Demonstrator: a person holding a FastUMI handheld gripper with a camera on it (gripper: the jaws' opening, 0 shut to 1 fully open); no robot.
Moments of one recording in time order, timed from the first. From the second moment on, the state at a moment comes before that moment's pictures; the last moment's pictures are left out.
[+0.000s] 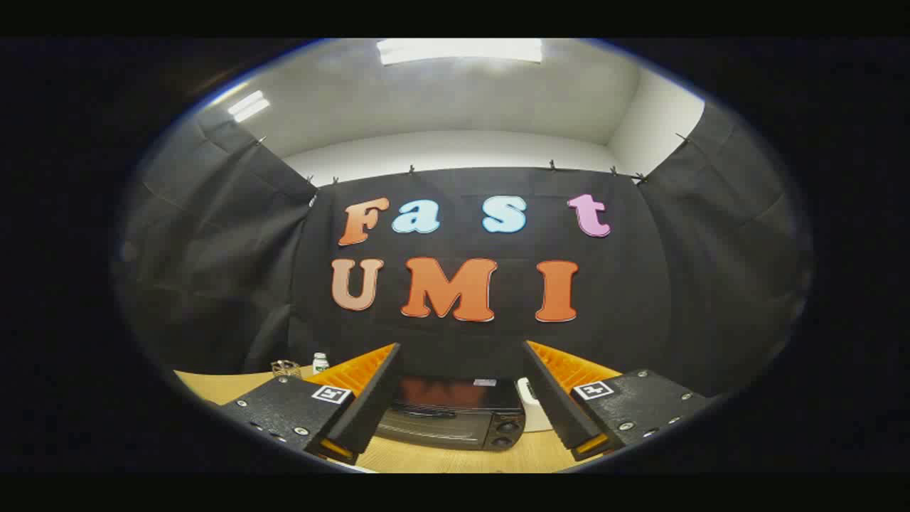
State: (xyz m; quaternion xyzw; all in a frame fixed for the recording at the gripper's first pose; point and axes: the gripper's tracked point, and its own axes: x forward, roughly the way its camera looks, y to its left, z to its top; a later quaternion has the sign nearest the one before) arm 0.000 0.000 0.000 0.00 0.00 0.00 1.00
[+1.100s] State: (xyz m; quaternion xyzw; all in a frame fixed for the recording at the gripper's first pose) arm 0.003 0.017 -0.004 0.00 0.00 0.01 1.00
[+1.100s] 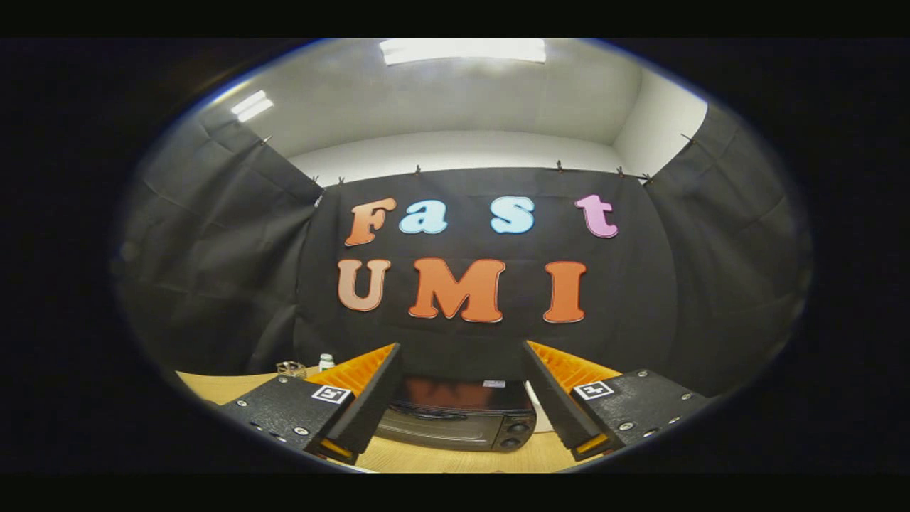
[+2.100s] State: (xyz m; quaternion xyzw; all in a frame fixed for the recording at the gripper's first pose) arm 0.074 0.052 -0.140 0.00 0.13 0.02 0.99
